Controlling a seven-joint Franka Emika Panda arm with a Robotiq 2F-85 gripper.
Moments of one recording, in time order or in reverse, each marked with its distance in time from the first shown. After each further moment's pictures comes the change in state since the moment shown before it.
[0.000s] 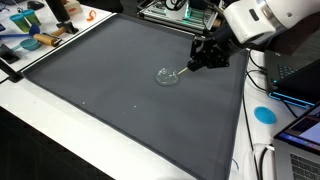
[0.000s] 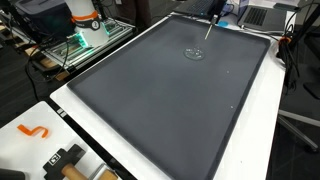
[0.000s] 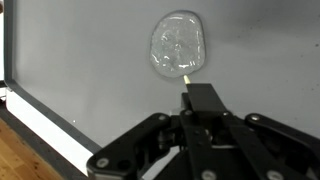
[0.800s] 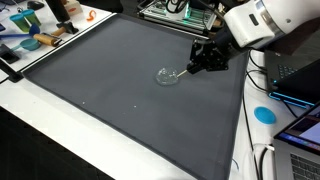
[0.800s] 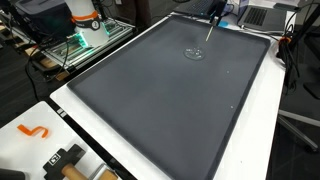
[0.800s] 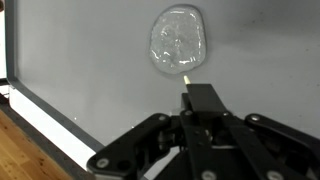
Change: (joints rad) arm 0.014 0.016 -0.013 0.005 -0.016 0.016 0.018
